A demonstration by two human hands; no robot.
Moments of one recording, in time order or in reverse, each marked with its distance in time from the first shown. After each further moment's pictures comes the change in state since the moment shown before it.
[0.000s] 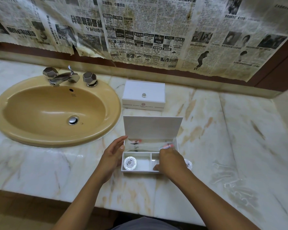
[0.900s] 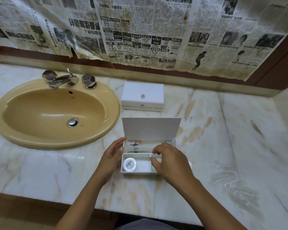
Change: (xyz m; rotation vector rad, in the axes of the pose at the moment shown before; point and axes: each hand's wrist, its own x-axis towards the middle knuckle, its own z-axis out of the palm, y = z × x) left_hand 0.002 -0.003 -0.001 0.026 -0.016 0.010; right_hand -0.039 -0.002 -0.024 0.360 0.429 -0.212
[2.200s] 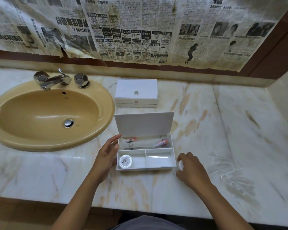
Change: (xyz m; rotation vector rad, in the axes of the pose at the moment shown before) left_hand 0.005 -0.007 -0.002 0.043 -0.007 0.025; right_hand -0.034 0.101 0.024 -0.075 -0.234 0.358
